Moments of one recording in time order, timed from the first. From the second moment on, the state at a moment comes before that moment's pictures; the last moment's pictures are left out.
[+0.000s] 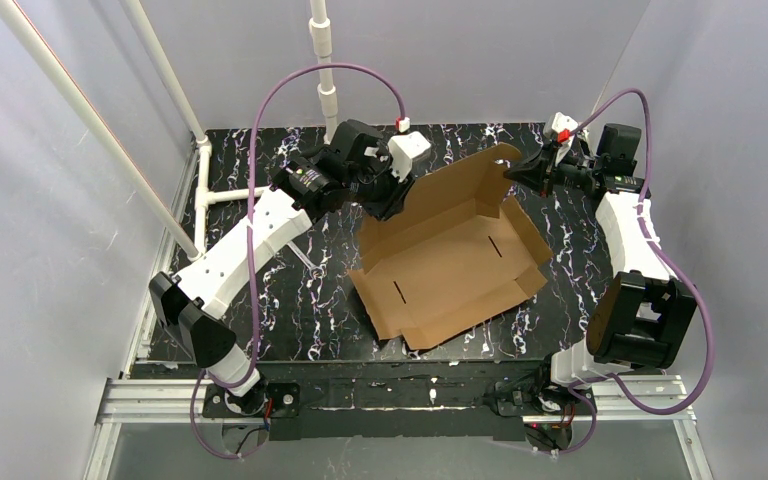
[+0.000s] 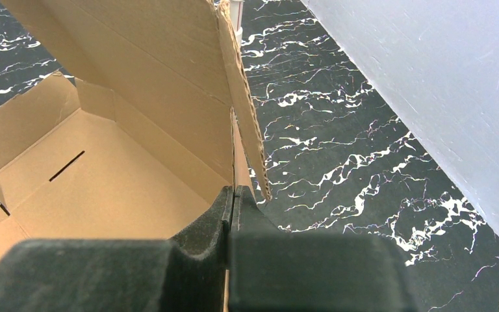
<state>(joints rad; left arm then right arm) -0.74 1.60 1.75 -0.84 0.19 0.18 -0.17 1.49 1.26 -0.32 -1.28 -0.66</state>
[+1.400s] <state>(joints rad) -0.75 1.60 1.82 -0.87 0.17 0.10 -0.15 1.49 1.26 -0.32 -1.27 -0.64</state>
